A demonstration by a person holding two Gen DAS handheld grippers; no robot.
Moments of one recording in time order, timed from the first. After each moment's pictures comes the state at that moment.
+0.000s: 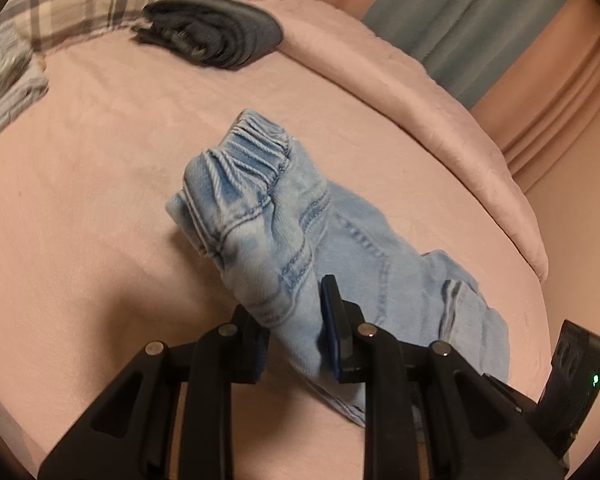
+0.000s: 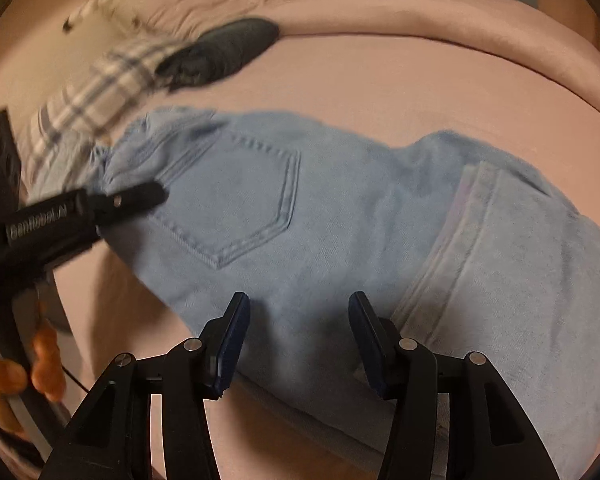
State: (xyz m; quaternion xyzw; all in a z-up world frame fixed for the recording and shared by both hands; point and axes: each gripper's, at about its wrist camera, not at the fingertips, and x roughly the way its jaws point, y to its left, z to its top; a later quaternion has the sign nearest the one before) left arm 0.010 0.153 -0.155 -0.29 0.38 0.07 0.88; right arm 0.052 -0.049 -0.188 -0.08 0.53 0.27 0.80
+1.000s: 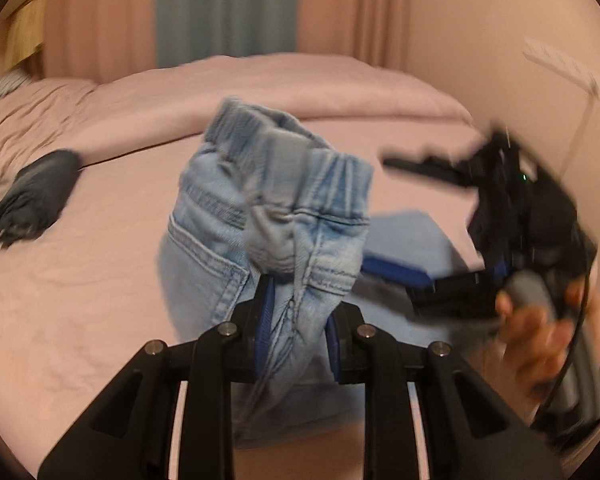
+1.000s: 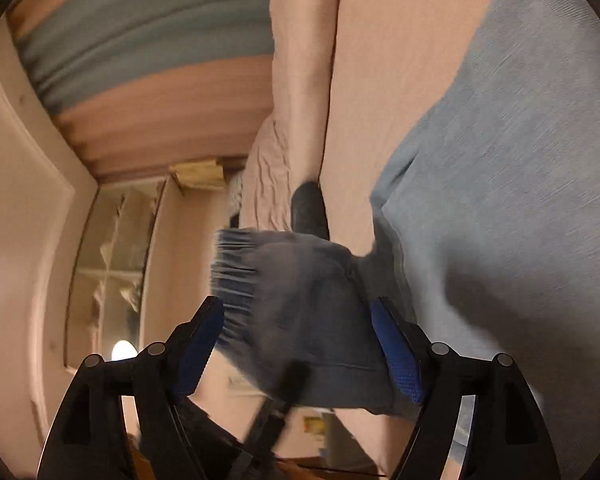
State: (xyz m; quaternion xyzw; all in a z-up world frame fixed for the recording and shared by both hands) left arm 0.026 -0.028 -0.121 0.04 0.35 -0.13 0.93; right arm 0.096 -0.232 -0.224 0.57 0.43 0.33 0.62
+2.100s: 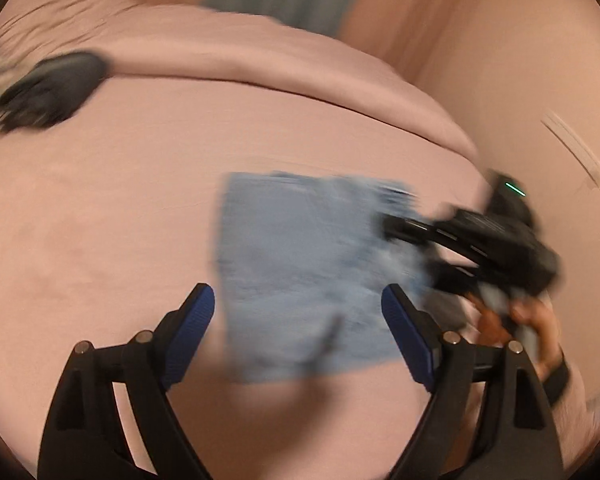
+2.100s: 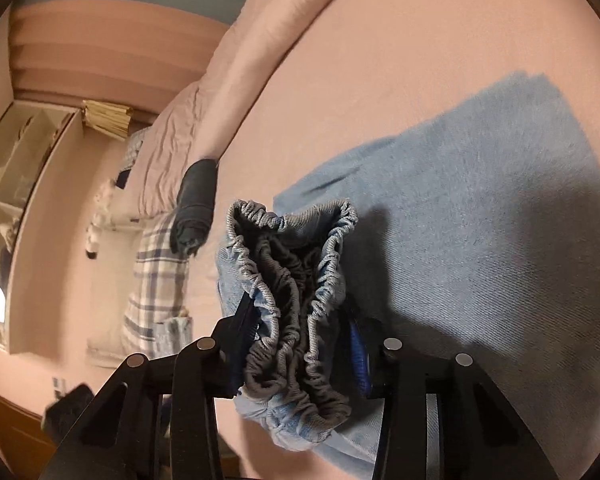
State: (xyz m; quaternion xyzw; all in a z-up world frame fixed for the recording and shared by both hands) left arm 0.035 0.057 -0.125 -0.15 0.40 -0.10 0.90; right arm 0.108 -0.216 -0.202 0.33 0.53 0.22 0.75
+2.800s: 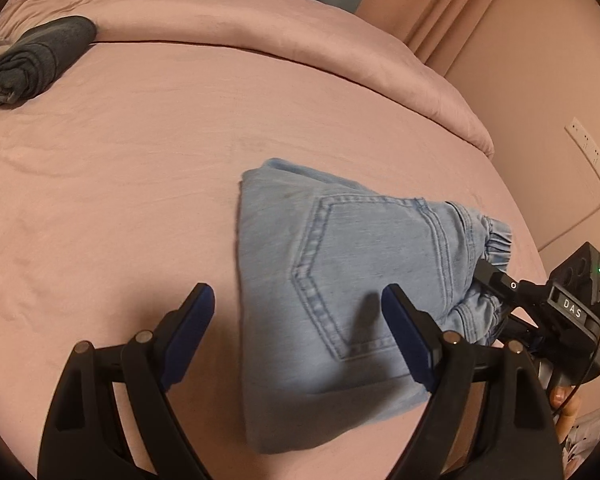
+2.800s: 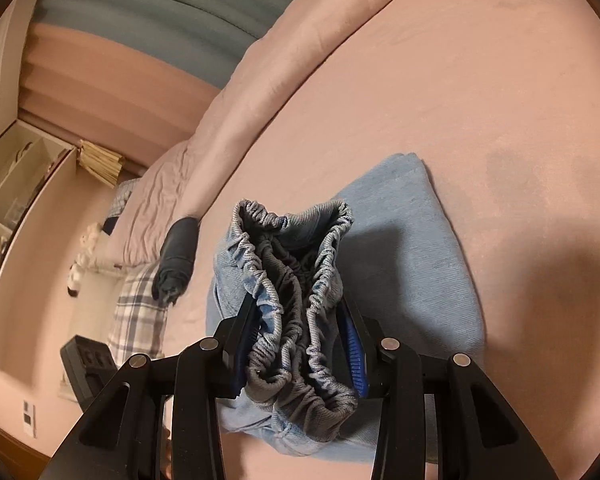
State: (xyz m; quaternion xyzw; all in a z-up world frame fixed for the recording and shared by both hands) left arm 0.114 0.011 -0.145 -0.16 0.45 -0.11 0.87; right arm 0.065 -0.268 -0.180 0.33 0.44 0.16 0.82
